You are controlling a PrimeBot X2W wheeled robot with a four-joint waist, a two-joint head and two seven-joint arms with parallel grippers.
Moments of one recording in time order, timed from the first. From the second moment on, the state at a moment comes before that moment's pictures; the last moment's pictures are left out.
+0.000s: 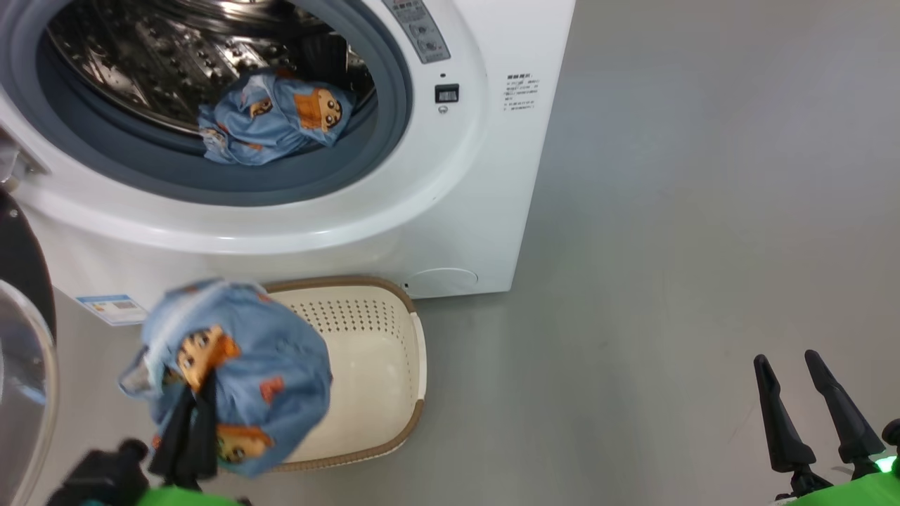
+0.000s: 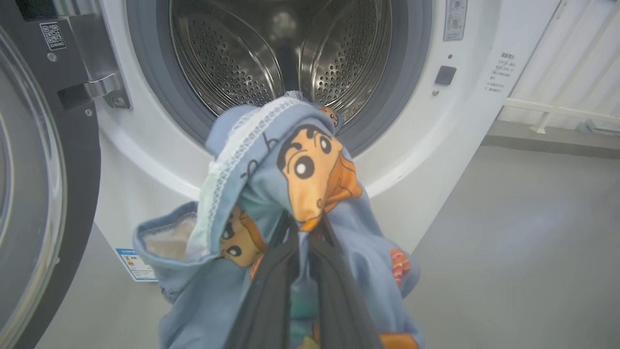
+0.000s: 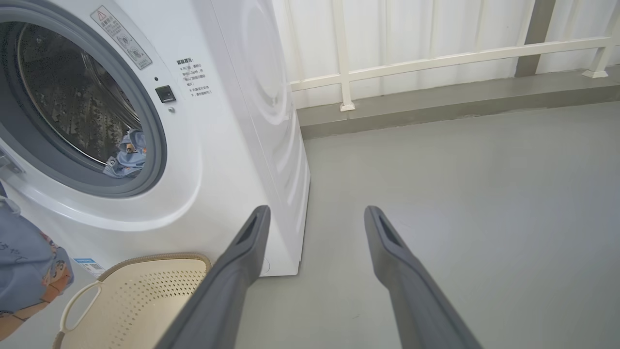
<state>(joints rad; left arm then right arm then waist) 0.02 0.04 0.03 0.06 -0.21 -0.04 -0.25 0.08 -0.25 -0.04 0.03 0.44 0.12 -0.26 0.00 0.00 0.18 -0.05</state>
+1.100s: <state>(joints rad) -0.95 0.15 0.14 0.65 -0.08 -0.09 -0.26 -0.19 -0.18 0.01 0.02 0.45 0.12 -0.26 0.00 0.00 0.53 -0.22</state>
